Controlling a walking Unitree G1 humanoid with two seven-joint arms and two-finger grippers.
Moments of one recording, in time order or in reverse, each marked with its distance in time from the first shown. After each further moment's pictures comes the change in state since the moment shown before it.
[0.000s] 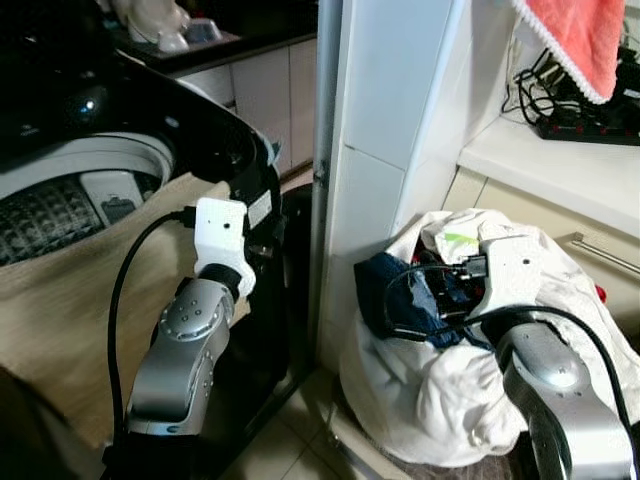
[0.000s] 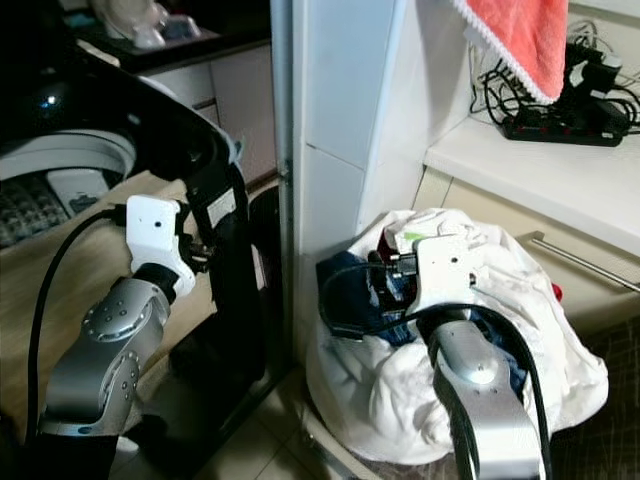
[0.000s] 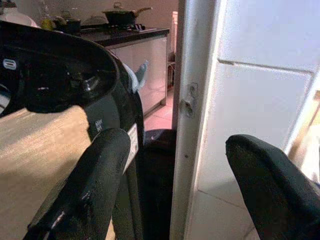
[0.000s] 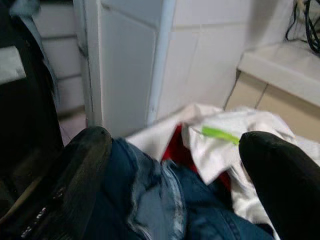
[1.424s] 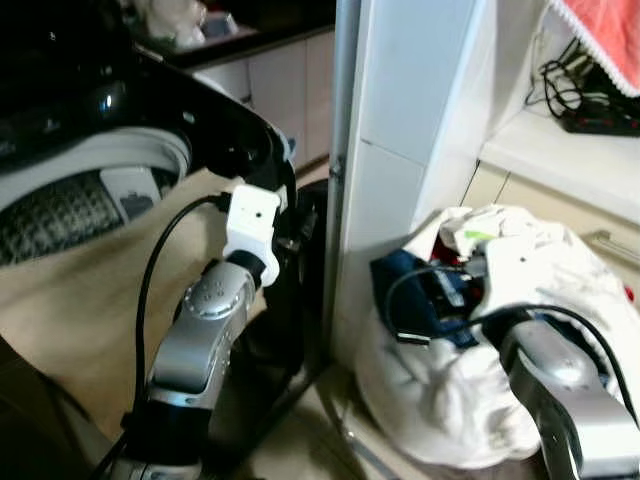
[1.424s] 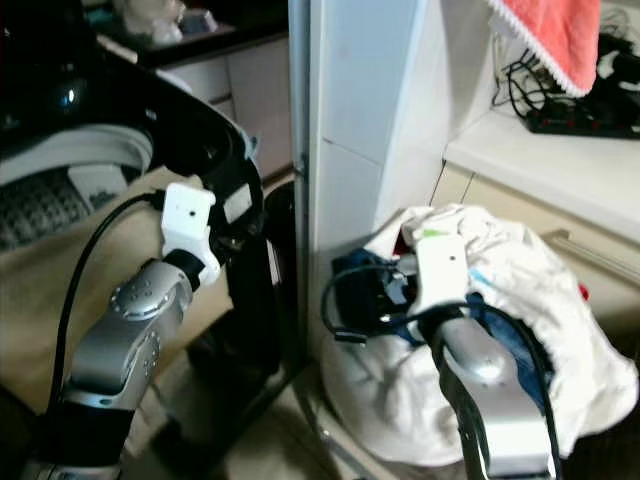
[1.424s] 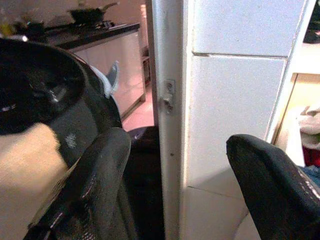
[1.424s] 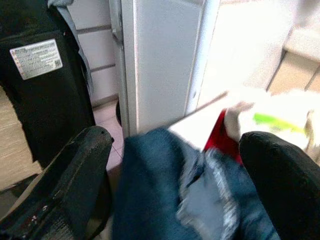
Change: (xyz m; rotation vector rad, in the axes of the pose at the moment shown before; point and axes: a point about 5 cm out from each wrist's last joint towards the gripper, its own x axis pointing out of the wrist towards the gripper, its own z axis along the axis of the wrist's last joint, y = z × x) left arm 0.021 -0.015 0.007 0.040 -0.002 -0.134; right arm -0.004 0.005 -0.003 0.072 0.036 0.096
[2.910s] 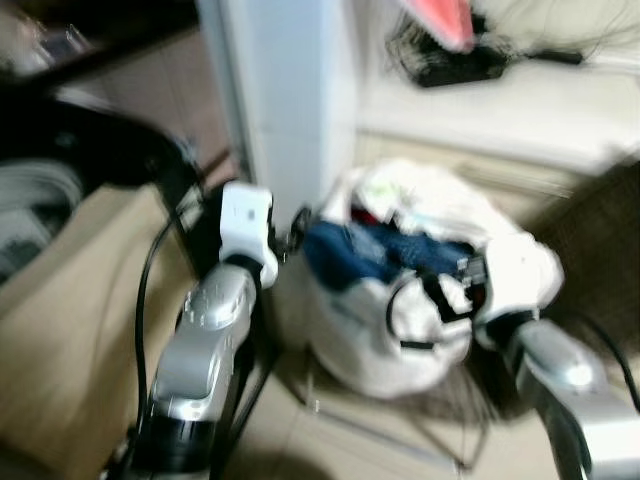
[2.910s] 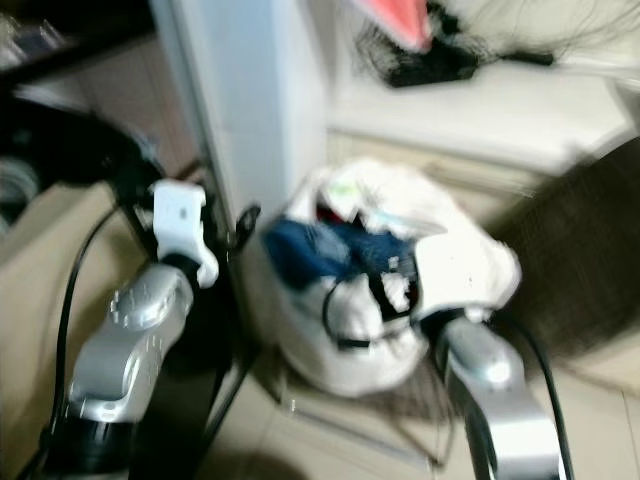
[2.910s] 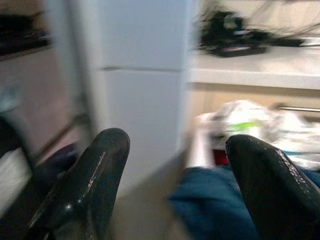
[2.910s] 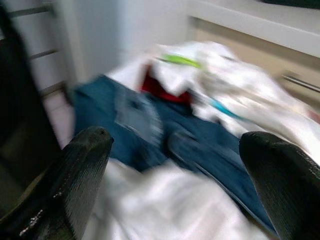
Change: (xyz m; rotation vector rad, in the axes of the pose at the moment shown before) left arm -0.007 0.000 0.004 -0.044 -0.056 0.088; right arm -0.003 0.001 0.007 -0.078 0.000 0.055
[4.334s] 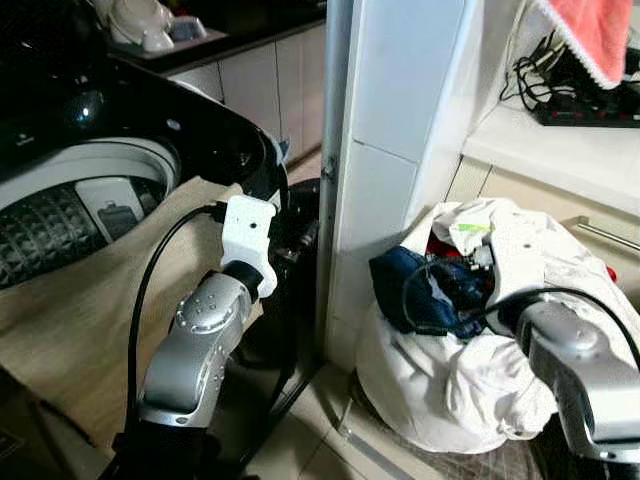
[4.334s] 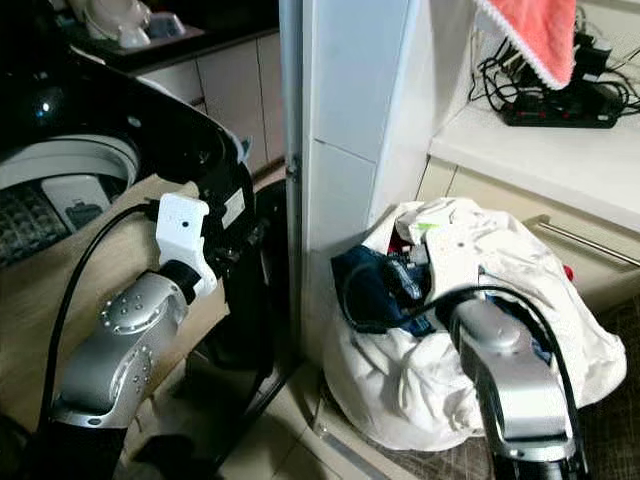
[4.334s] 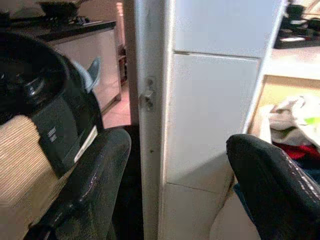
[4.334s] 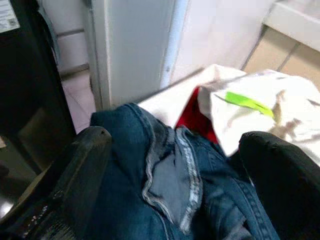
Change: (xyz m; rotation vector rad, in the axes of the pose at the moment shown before) left arm -0.008 -0.003 -0.007 -0.019 0.057 -0.106; right arm 0.016 -0.030 -0.004 -0.016 0.127 -0.056
